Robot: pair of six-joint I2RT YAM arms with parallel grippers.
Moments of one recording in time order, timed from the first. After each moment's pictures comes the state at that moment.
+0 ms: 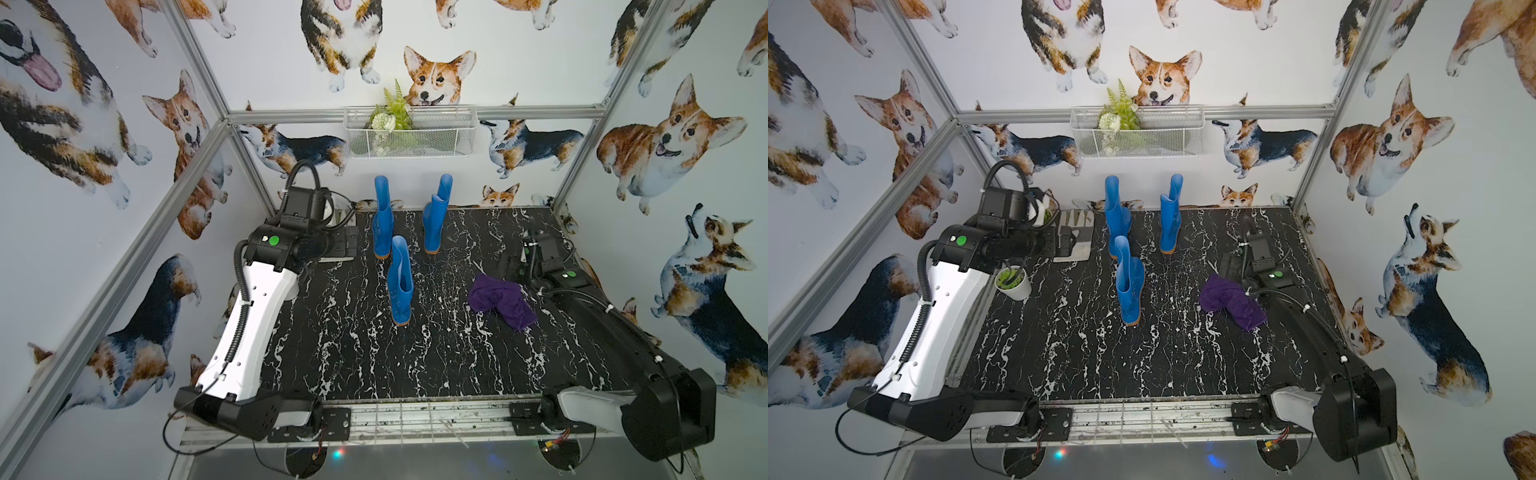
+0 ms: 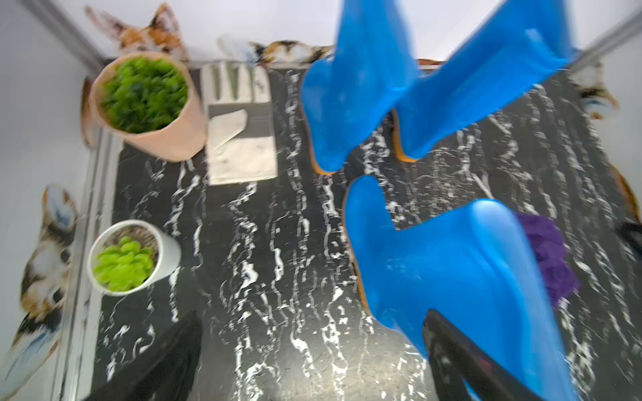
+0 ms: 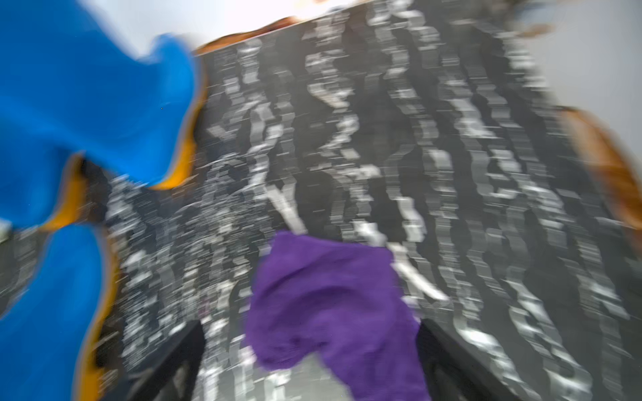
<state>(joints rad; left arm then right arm) -0.15 1.34 1.61 -1.12 -0.02 -0.20 0.20 1.18 0.94 -0.58 0.21 0.41</state>
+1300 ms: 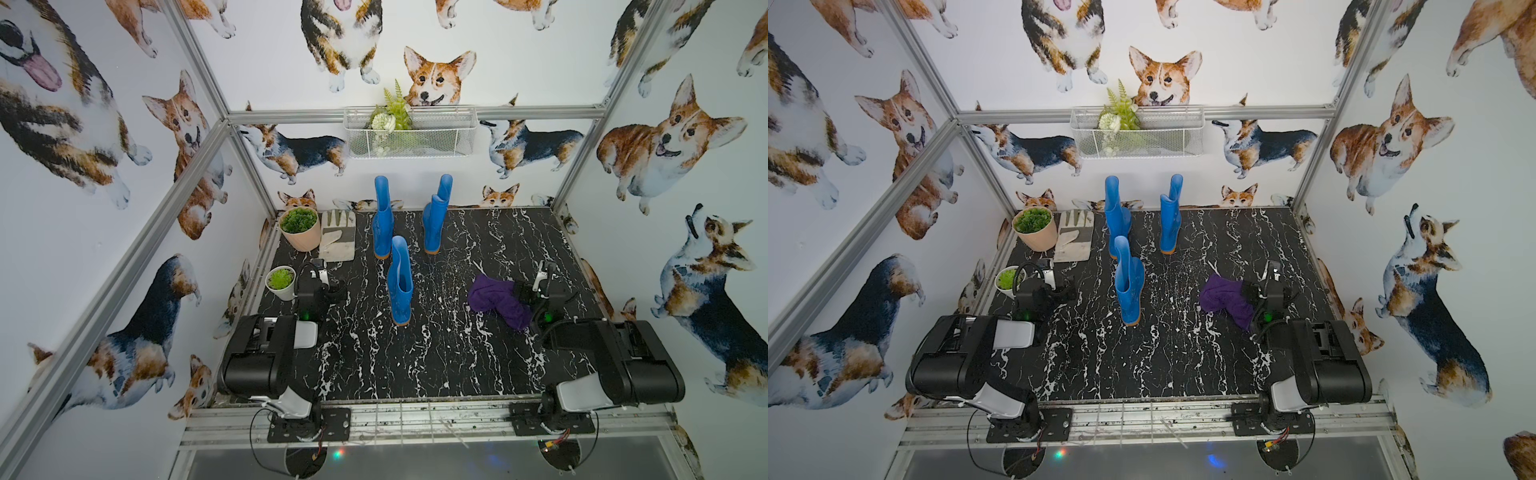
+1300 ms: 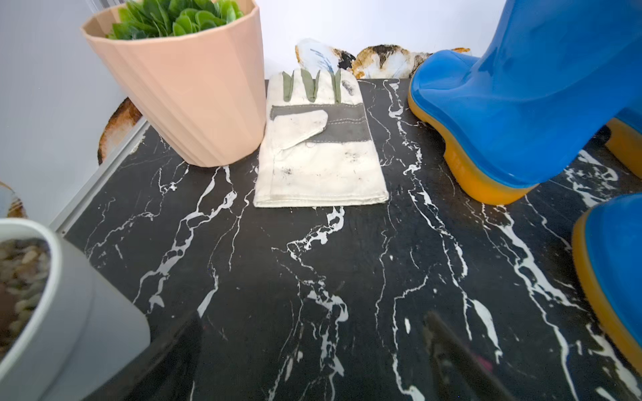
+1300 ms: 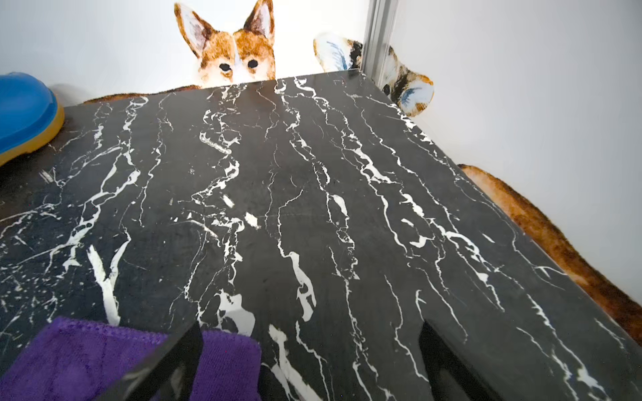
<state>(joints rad) -0.06 1.56 0.39 0.79 -0.07 -0.01 0.04 1.46 0.30 0.76 0.26 0.11</state>
